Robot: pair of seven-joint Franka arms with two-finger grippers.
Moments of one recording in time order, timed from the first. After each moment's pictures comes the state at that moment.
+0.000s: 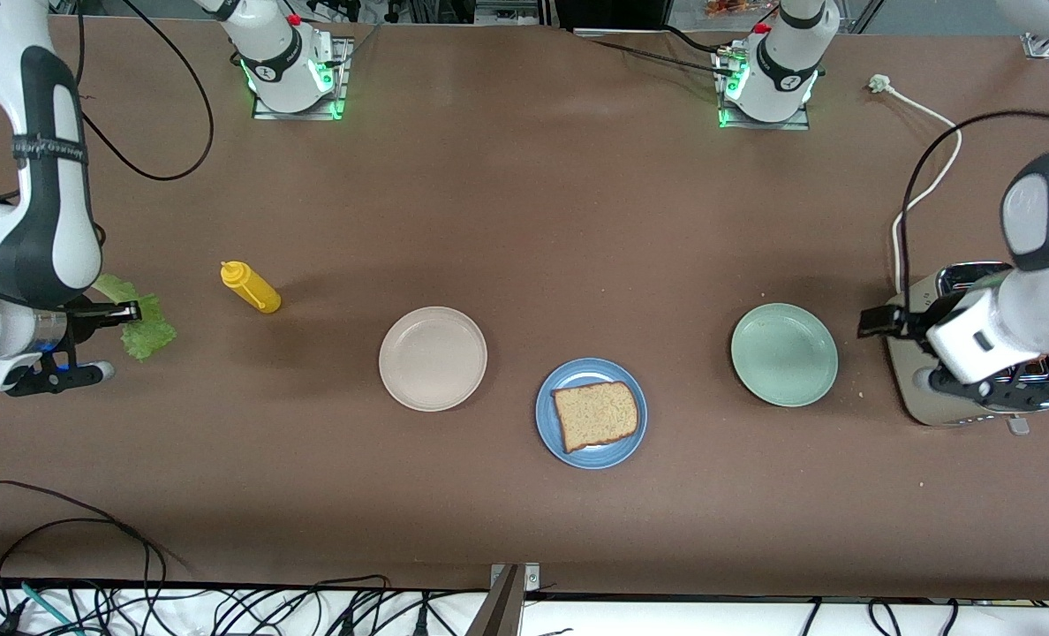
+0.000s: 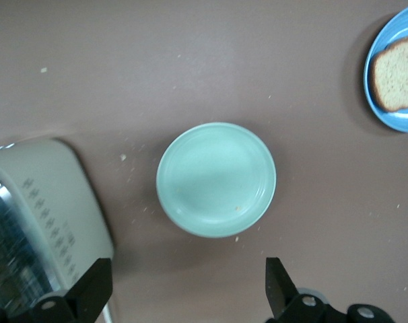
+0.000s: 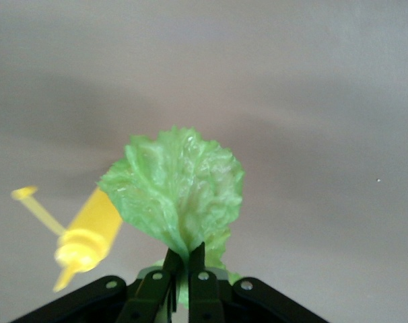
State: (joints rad) left arm 0.00 0.40 0.00 -1.38 -0.02 1.63 0.20; right arm 0.06 0.54 -0.19 -1.39 0.00 1.58 -0.32
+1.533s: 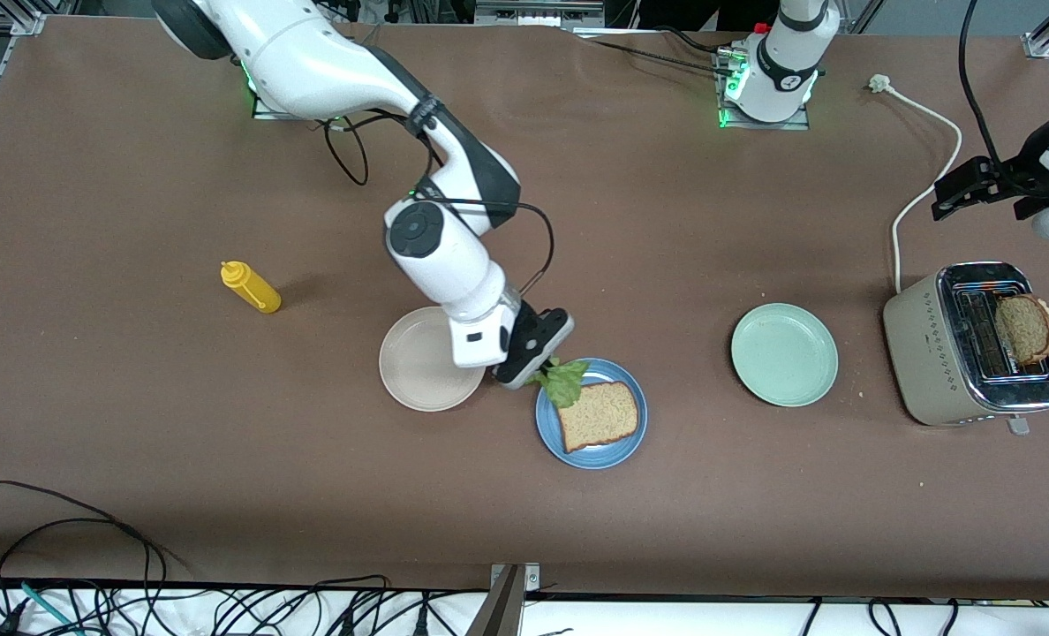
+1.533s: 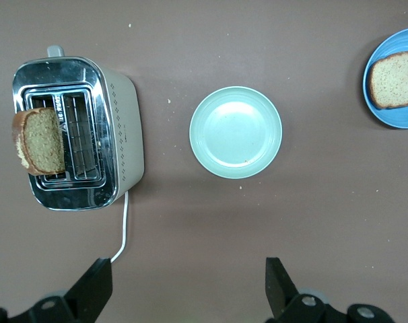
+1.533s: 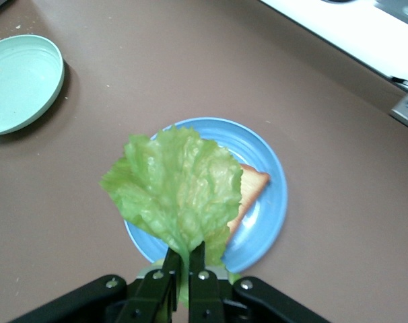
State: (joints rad) left arm 0.00 0.02 0.00 -1.54 0.04 1.49 -0.01; right arm 0.57 0.88 0.17 -1.17 0.09 2.54 -0.23
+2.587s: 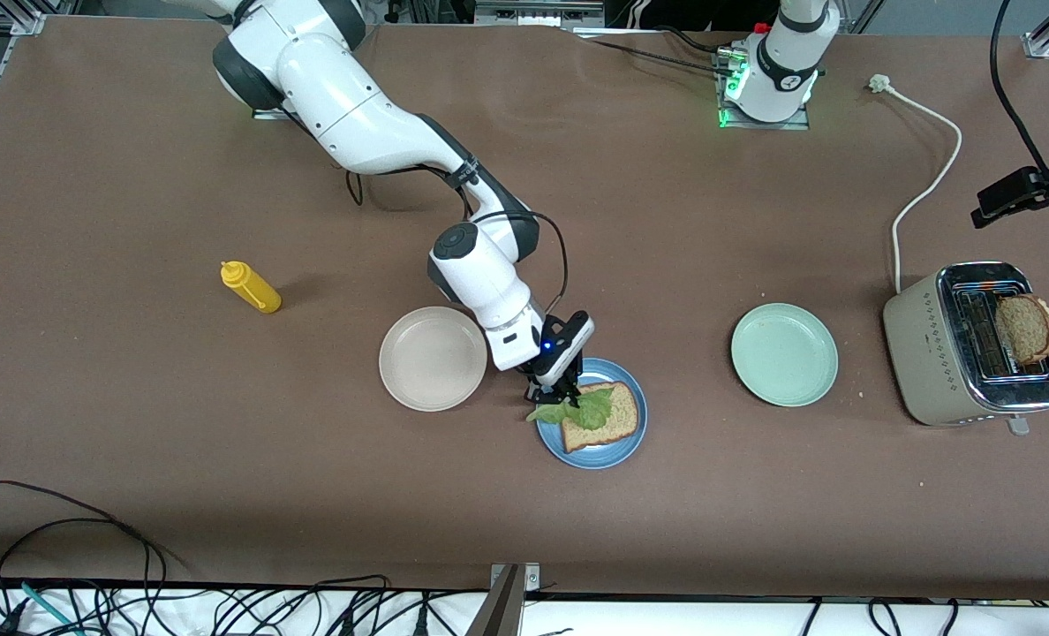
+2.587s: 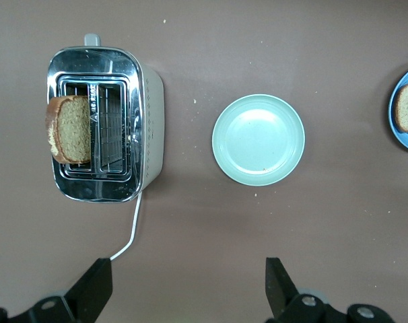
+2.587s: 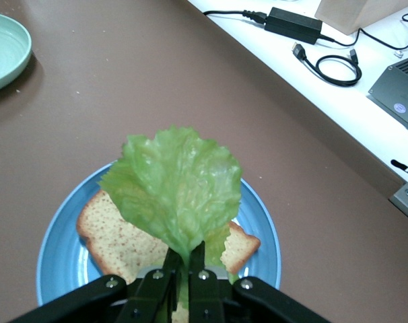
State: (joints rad) left arm 0.08 0.04 0.00 -1.52 0.04 1.49 -0.04; right arm 0.62 1.14 0.14 -1.07 -0.06 2.97 -0.32
